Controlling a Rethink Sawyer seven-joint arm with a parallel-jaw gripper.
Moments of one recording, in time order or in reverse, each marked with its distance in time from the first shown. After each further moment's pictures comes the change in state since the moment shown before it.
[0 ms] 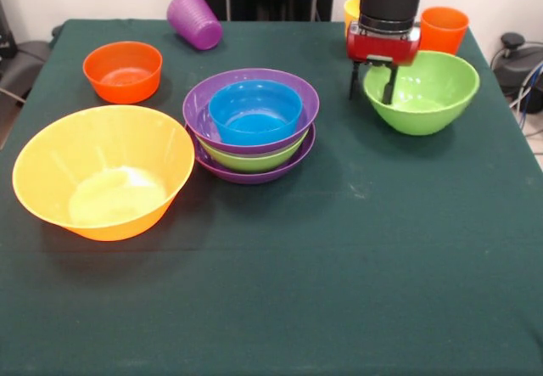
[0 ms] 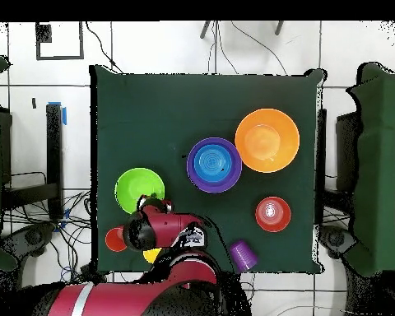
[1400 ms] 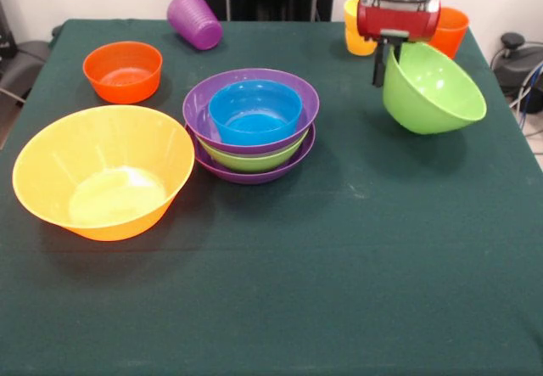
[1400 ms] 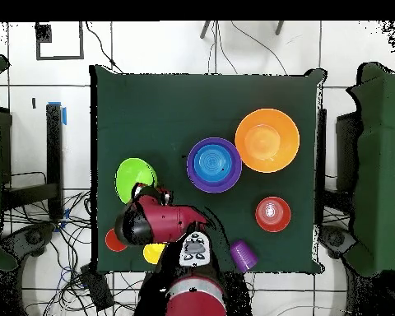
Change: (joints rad) arm -0.019 -0.182 0.018 0.006 0.000 0.114 0.000
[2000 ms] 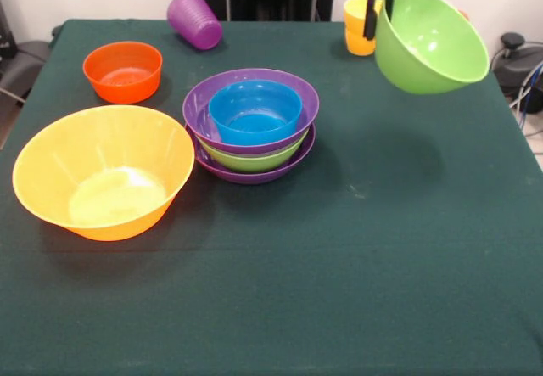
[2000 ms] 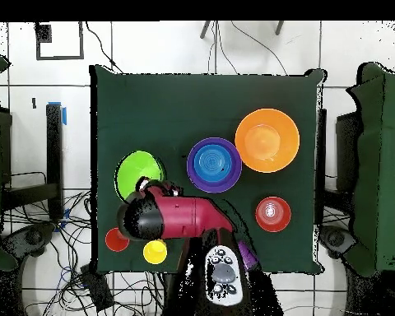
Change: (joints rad) arm -0.115 -0.209 0.069 0.011 0.002 0.302 0.000
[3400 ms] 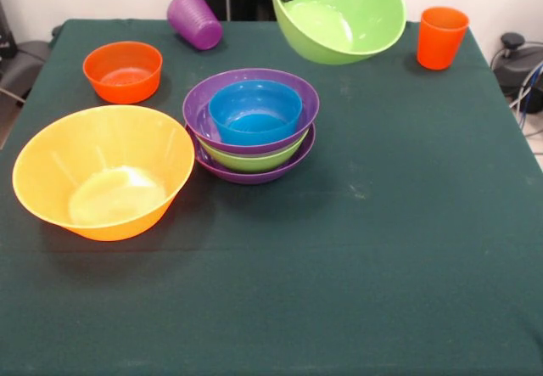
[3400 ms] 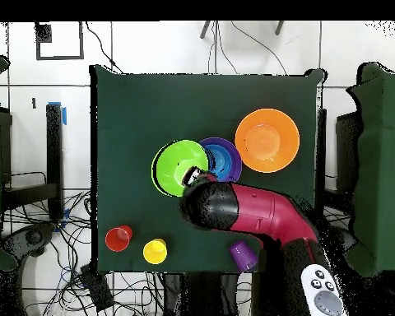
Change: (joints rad) arm -0.346 -0.133 0.170 -0.003 -0.041 0.246 0.000
